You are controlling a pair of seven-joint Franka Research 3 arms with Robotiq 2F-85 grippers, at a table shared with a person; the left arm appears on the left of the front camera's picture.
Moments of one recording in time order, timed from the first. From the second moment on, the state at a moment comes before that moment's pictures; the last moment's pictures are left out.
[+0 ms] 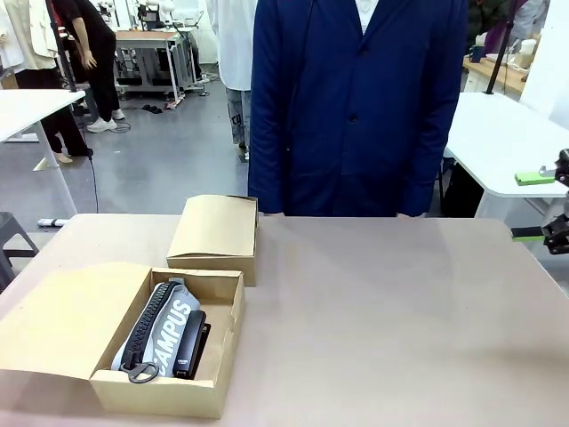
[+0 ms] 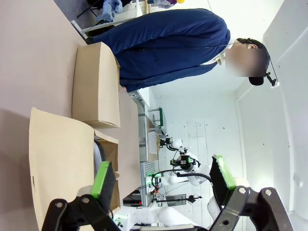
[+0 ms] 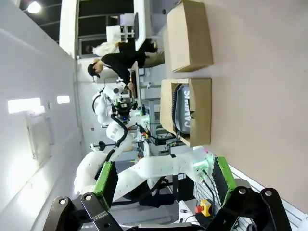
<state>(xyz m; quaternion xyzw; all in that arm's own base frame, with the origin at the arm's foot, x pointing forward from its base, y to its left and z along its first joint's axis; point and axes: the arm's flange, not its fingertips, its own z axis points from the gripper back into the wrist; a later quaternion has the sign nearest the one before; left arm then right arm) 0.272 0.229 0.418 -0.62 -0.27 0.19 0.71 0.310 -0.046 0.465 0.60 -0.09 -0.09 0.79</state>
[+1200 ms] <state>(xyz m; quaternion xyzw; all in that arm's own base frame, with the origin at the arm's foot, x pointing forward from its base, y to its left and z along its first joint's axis) 0.340 0.009 0.422 -0.43 -0.25 -0.45 0.74 0.310 -0.046 0.464 0.60 -0.09 -0.09 0.79</state>
